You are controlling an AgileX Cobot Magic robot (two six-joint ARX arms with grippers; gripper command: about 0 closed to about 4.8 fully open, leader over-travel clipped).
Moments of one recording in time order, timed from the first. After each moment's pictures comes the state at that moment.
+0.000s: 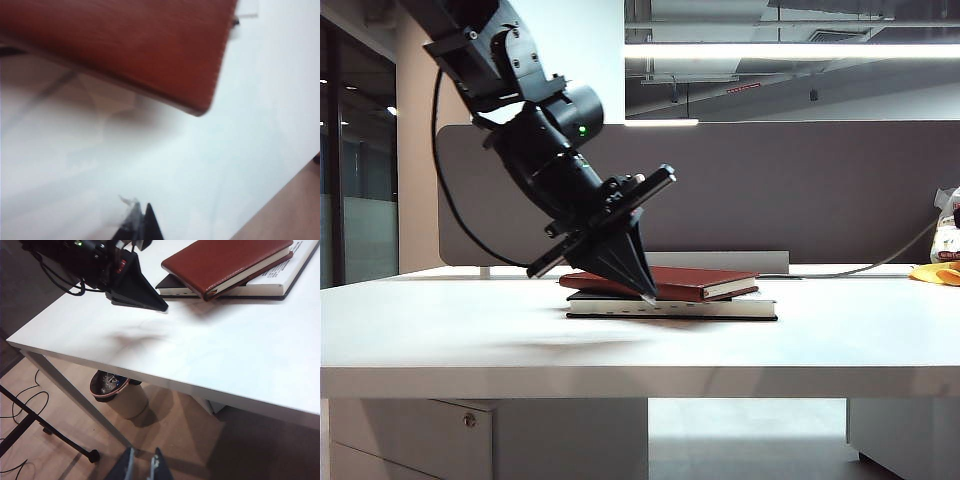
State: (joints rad) left arm -0.50 2.02 1.48 -0.45 0.46 -0.33; right arm 0.29 0.01 0.05 -0.29 -0.42 0.34
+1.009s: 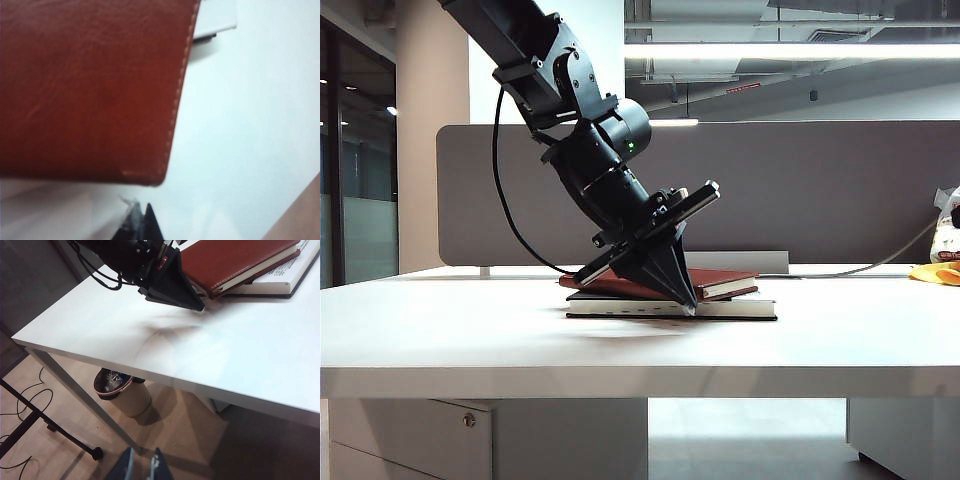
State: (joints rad) left arm -0.56 2.19 1.73 -0.56 0.44 -0.31; right arm 0.29 0.01 0.05 -0.29 -0.44 0.34
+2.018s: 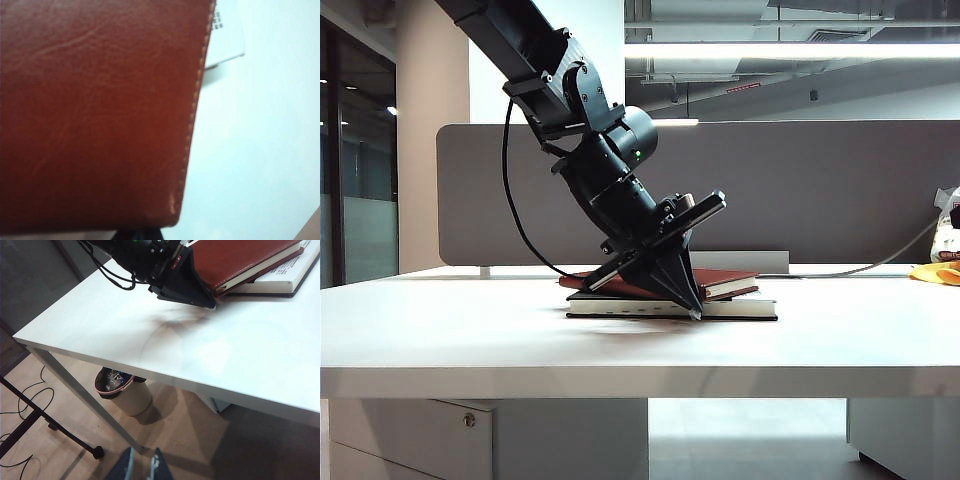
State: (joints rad) left arm -0.57 2.24 1.77 -0.53 0.43 -0.31; right arm 0.30 0.01 0.05 -0.29 -0.44 0.34
